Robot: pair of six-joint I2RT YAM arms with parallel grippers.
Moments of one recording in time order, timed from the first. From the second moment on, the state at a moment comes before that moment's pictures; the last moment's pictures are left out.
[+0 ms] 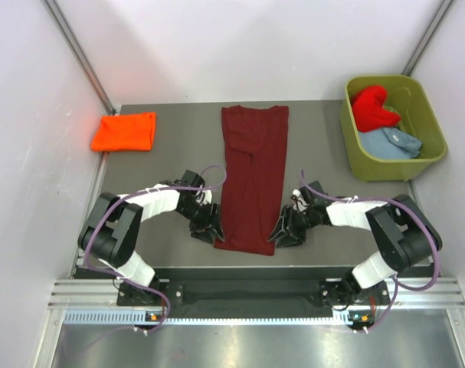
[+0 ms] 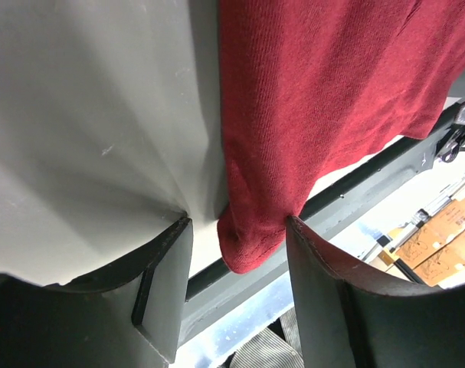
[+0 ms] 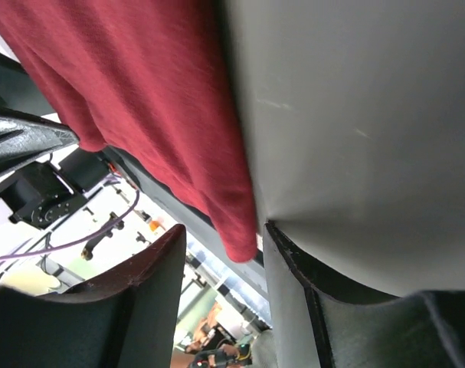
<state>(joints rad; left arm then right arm) -0.43 1.60 0.79 -0.57 0.60 -0.42 0.46 1.53 0.55 -0.20 -0.71 0.86</state>
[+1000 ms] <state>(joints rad) -0.43 1.61 0.77 -0.51 0.65 -0.47 0.54 1.53 0.53 -0.17 -0.66 0.86</state>
